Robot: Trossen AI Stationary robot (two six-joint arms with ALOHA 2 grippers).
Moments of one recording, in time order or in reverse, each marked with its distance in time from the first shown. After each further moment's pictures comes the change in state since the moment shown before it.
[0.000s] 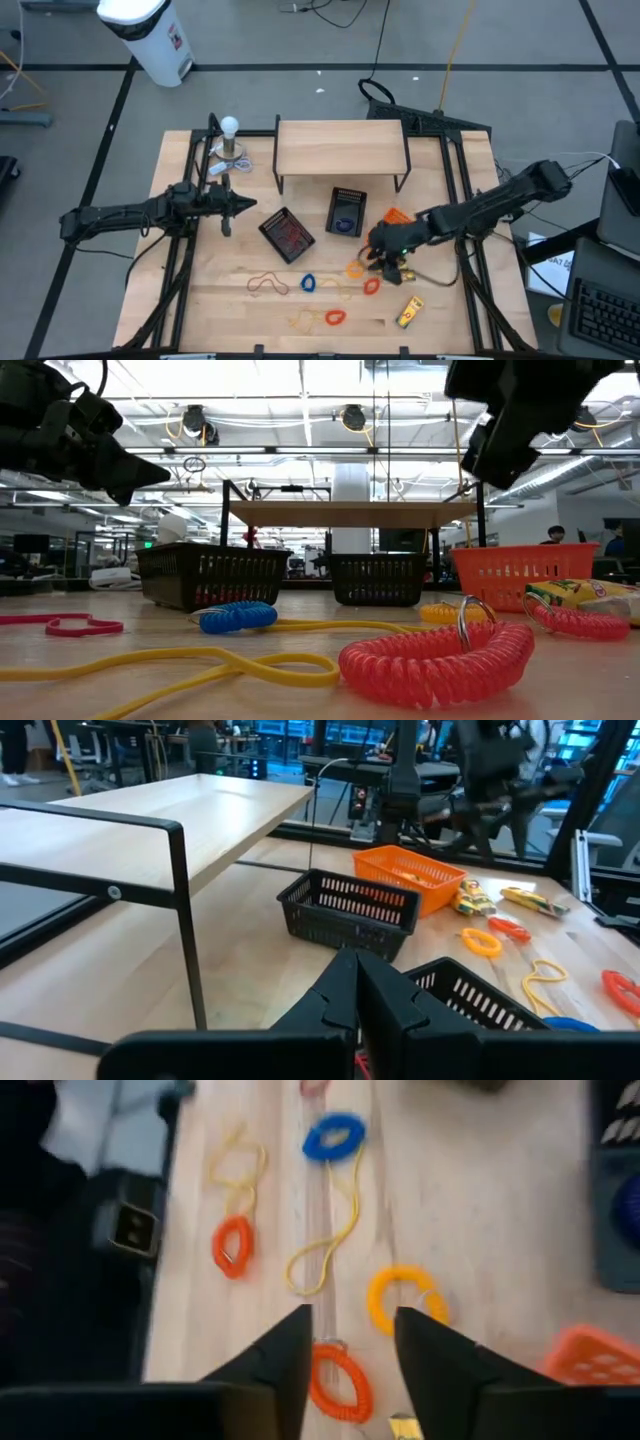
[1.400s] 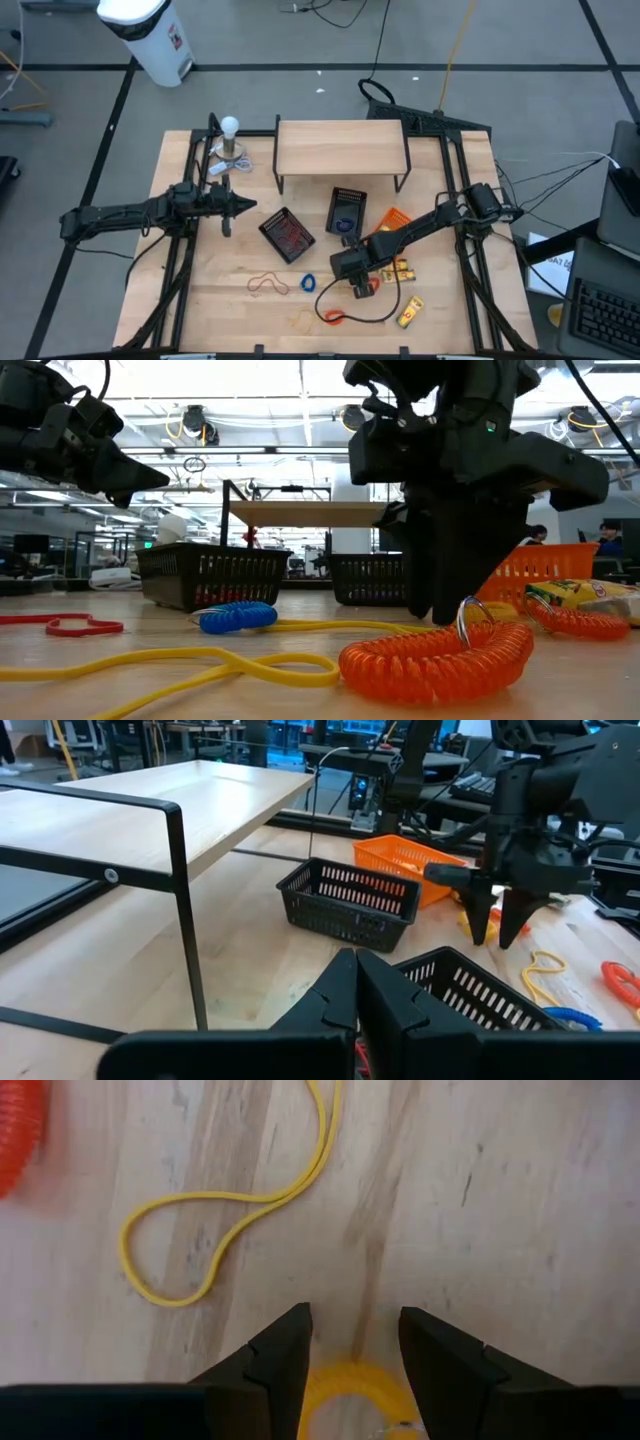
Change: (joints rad) left arm 0.000 0.000 0.000 -0.026 0.000 -0.007; right arm 0.006 0.629 0.452 -0.335 0.111 -0.417
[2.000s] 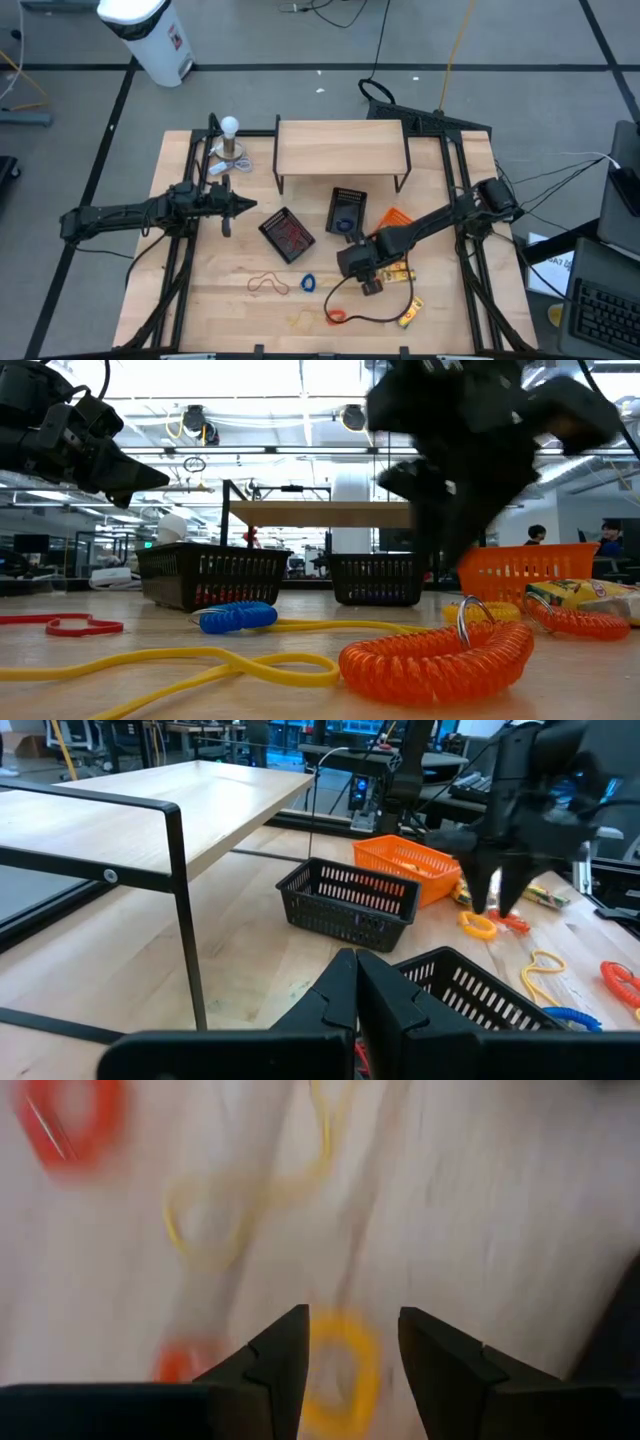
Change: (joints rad) left arm 0.000 0.000 0.000 0.000 0.000 0.000; right arm 0.002 -0.135 -0.007 -0.067 0.006 -0.059
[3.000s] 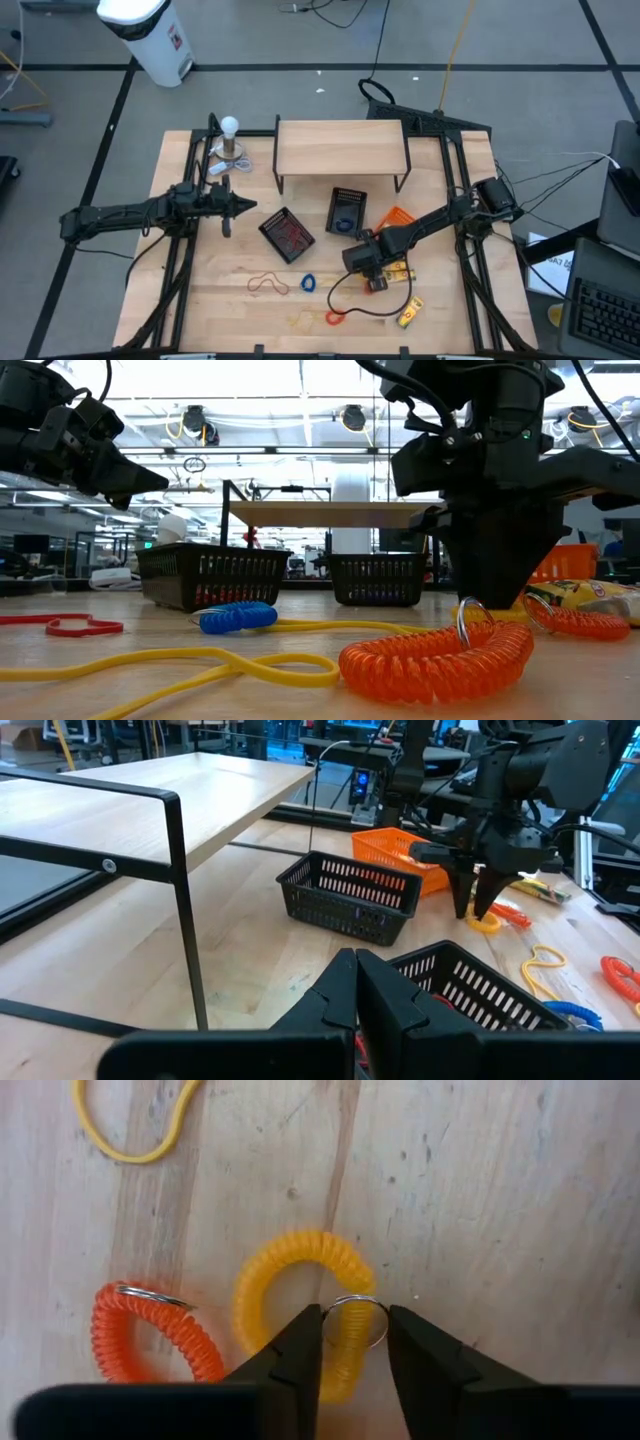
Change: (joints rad) left arm 0.000 0.000 0.000 -0.015 0.000 -0.004; right arm -0.008 0.027 -0.129 0.071 -0.038 0.090
